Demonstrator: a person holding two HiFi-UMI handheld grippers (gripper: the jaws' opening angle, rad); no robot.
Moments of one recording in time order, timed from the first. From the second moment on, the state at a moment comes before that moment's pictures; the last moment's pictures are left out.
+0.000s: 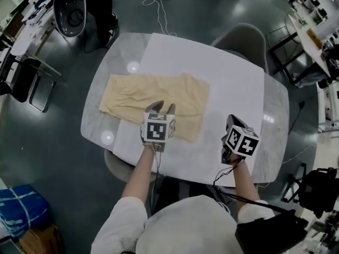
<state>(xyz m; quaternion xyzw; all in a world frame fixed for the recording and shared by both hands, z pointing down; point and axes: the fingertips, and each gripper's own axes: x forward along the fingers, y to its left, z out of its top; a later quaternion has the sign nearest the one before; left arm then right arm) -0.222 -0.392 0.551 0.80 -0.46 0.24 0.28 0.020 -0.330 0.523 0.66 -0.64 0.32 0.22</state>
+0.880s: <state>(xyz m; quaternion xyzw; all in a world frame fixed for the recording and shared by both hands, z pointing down) -0.025 -0.366 0.642 0.78 -0.41 0.43 0.19 0.137 -0.292 0.593 0.64 -0.64 0.38 0.19</state>
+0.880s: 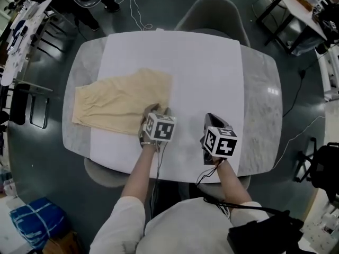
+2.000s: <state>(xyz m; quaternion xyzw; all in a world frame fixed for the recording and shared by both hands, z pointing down) -0.067 -0.352 0.587 0.79 -0.39 0.39 0.26 0.098 -0.311 0.561 0.62 -0.67 0.36 0.19</state>
